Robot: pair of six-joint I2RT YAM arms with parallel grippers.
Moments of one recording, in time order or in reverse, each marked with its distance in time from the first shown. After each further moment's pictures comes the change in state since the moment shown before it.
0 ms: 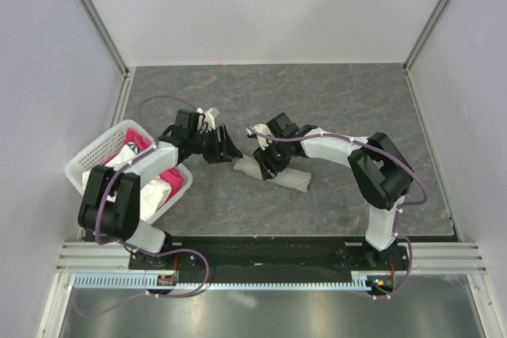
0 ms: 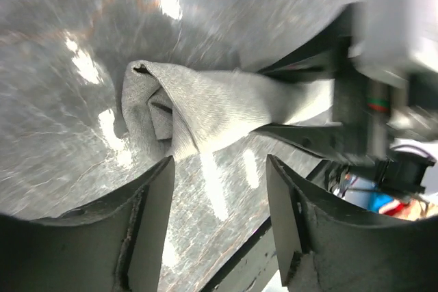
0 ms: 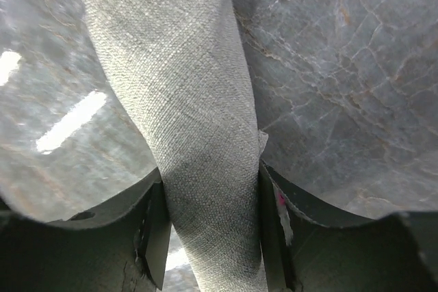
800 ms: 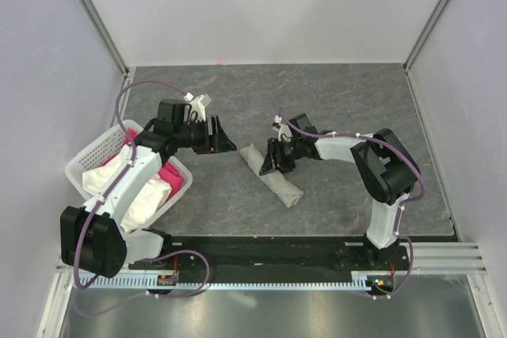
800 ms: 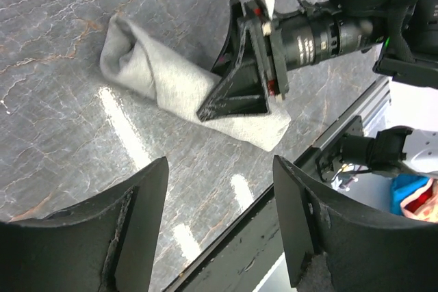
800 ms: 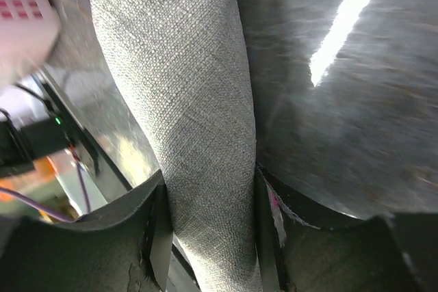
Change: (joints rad) left arm 0.016 -0.276 0.130 -0.274 -0.019 0.118; right arm -0.148 0.018 -0.152 0.269 -0.287 0.601
